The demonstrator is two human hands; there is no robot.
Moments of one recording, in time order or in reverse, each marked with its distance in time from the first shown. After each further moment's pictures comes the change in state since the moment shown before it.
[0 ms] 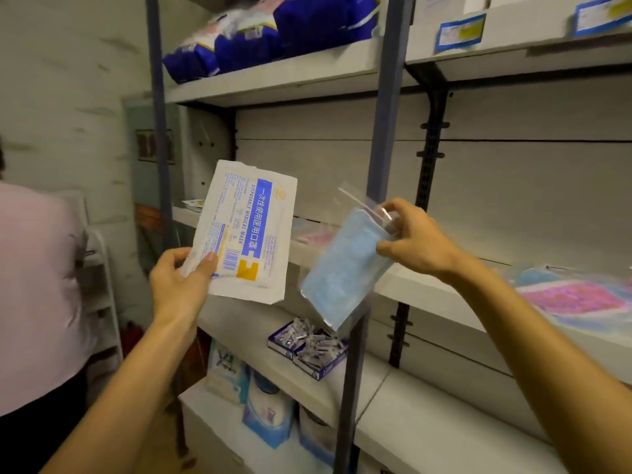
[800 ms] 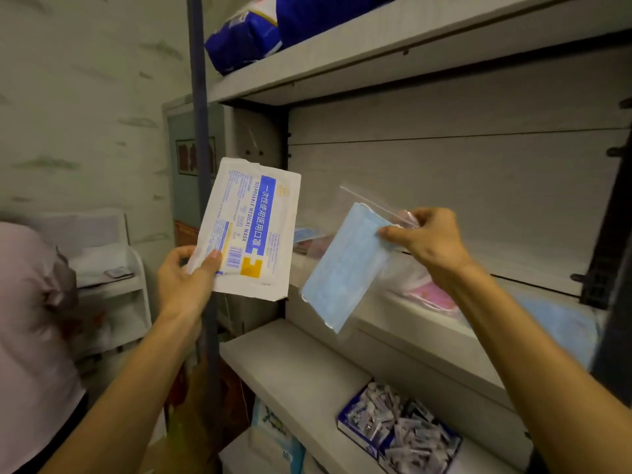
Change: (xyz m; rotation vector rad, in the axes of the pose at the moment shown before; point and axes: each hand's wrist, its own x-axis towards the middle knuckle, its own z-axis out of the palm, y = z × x) left_hand 0.286 -0.088 0.018 0.026 0.054 0.010; right_hand 0.287 0.030 0.198 0.436 0.270 0.171
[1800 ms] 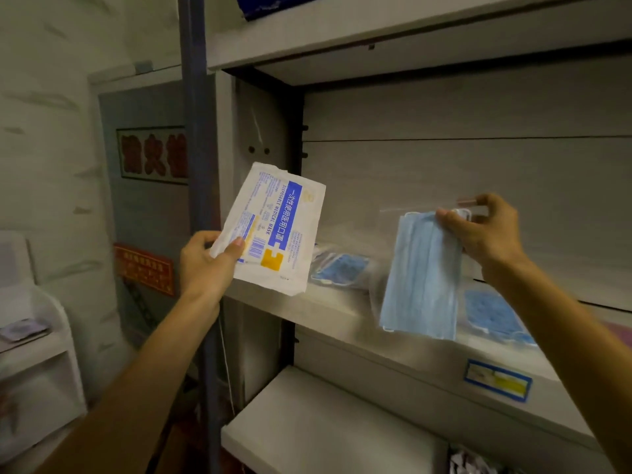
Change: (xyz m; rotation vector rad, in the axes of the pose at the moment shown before) left_hand 0.338 -0.106 0.033 0.011 -0.296 0.011; right_hand 0.155 0.020 0.202 -0.105 0.424 0.013
